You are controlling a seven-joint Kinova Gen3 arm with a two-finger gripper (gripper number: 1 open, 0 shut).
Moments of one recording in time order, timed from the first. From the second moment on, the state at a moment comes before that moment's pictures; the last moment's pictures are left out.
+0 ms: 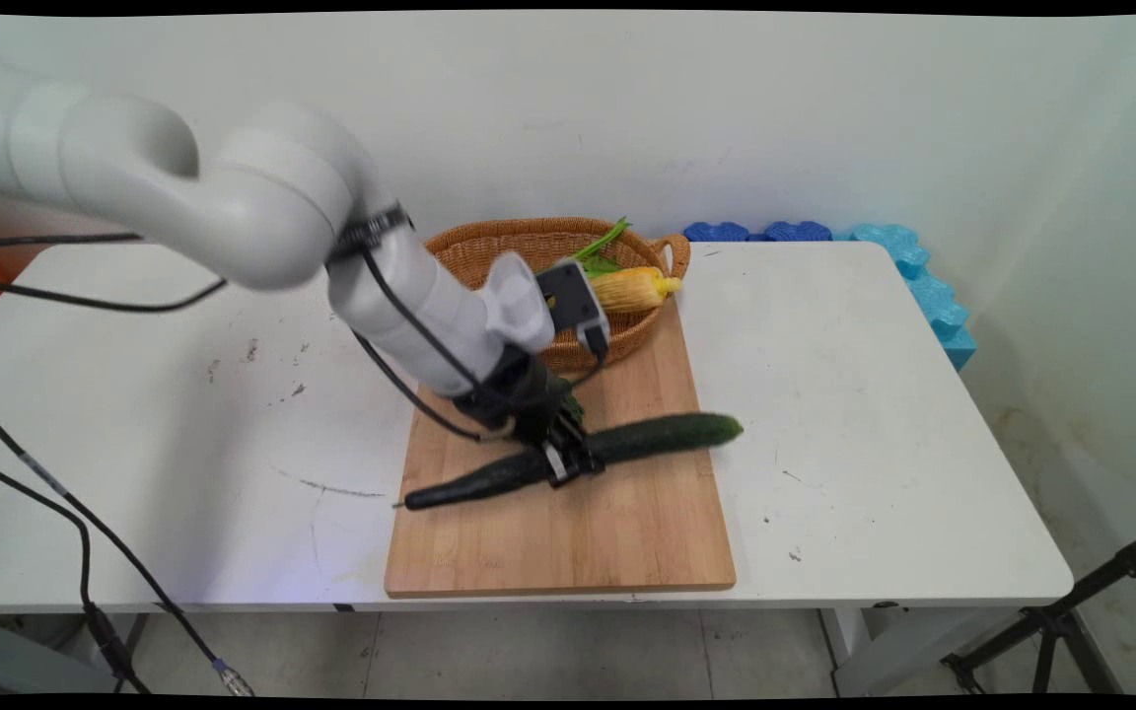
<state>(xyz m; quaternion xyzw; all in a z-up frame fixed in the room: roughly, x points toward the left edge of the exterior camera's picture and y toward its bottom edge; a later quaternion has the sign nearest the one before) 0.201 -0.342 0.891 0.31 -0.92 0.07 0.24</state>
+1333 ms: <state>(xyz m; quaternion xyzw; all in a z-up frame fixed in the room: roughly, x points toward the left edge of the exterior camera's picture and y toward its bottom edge) 0.303 -0.471 0.971 0.46 -0.86 0.13 0.17</state>
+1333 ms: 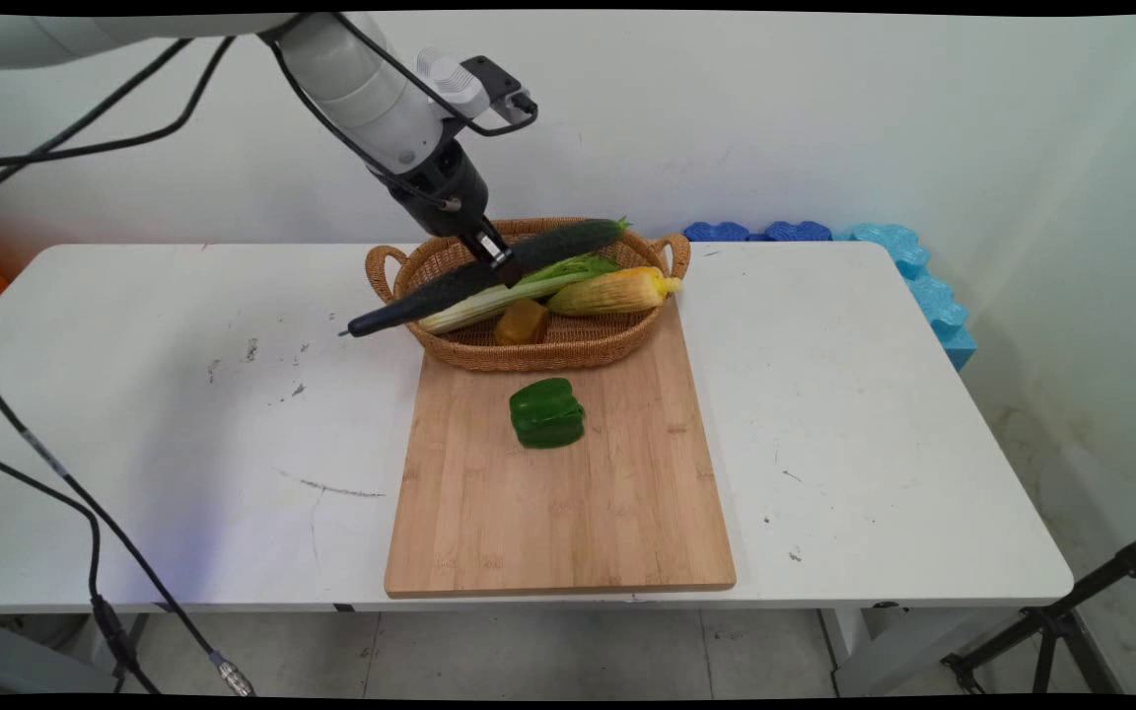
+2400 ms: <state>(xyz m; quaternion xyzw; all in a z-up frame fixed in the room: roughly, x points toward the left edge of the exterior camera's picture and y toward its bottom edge) 0.316 -0.533 0.918 0.50 -0.84 0.14 0.14</state>
